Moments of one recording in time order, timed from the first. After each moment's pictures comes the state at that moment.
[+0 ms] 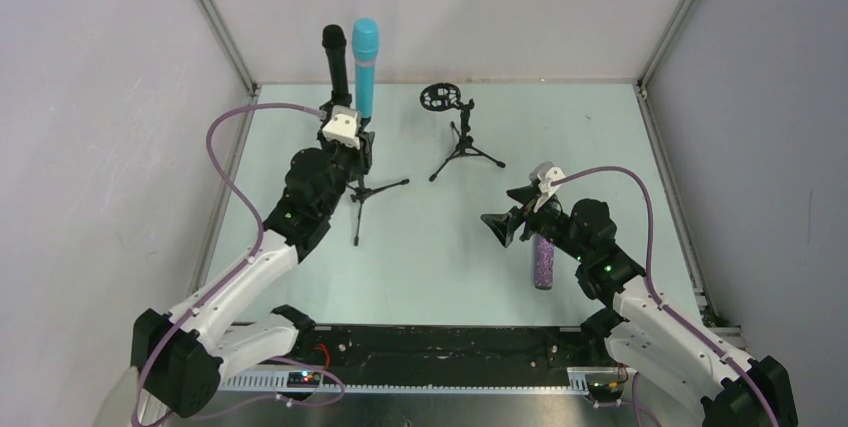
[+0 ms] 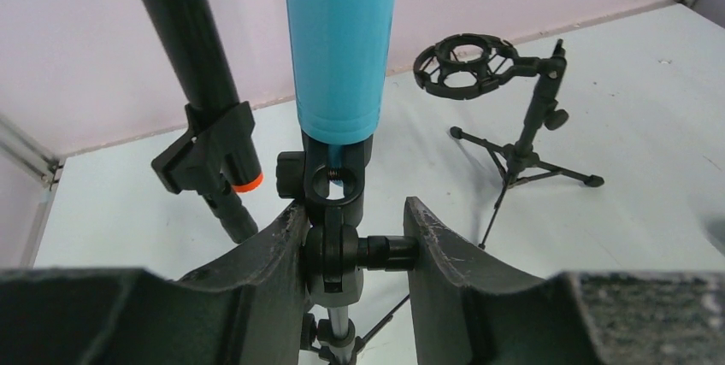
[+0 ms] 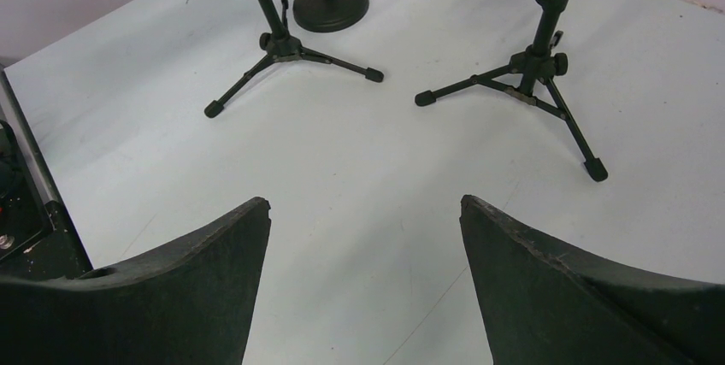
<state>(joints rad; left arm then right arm) -0.50 1.02 0.75 0.26 -0.21 0.08 0.54 0.75 0.42 0.24 -0.29 0.08</state>
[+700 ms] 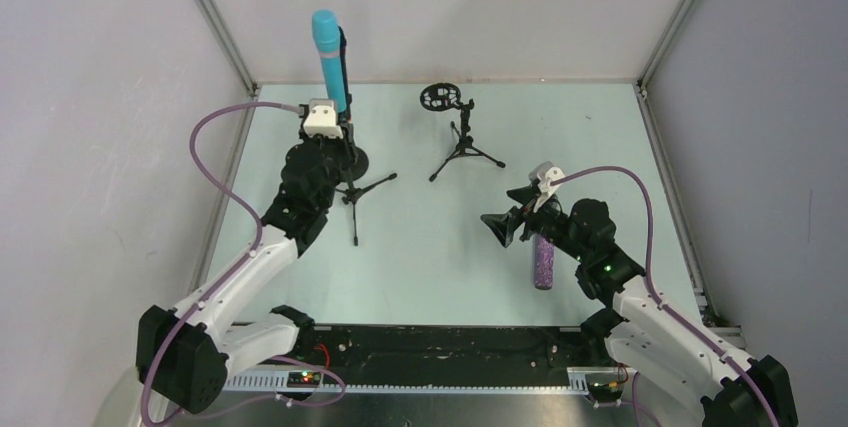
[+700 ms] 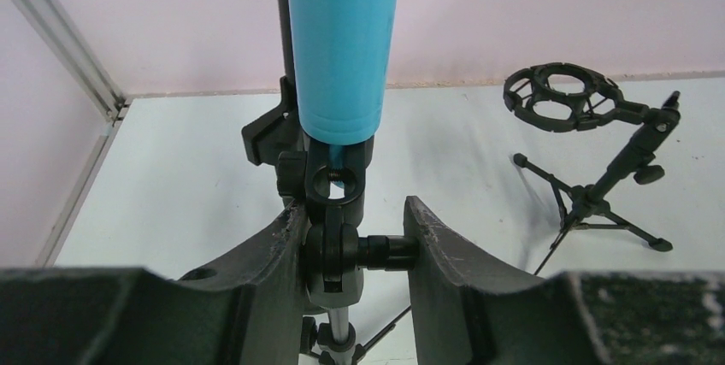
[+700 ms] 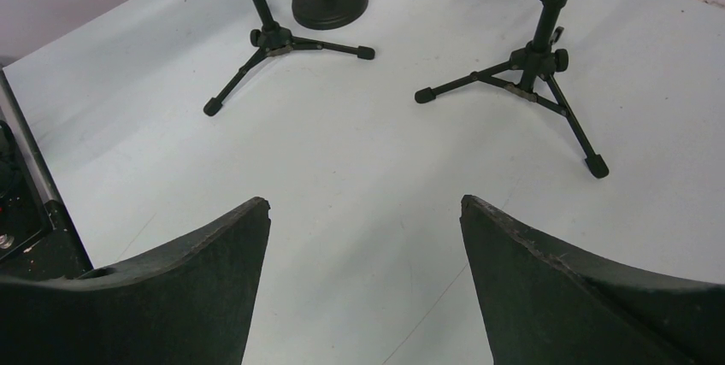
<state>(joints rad) -0.42 1.05 0.75 0.29 -0.35 -0.01 0.54 0.75 0.42 0.24 -0.29 0.08</state>
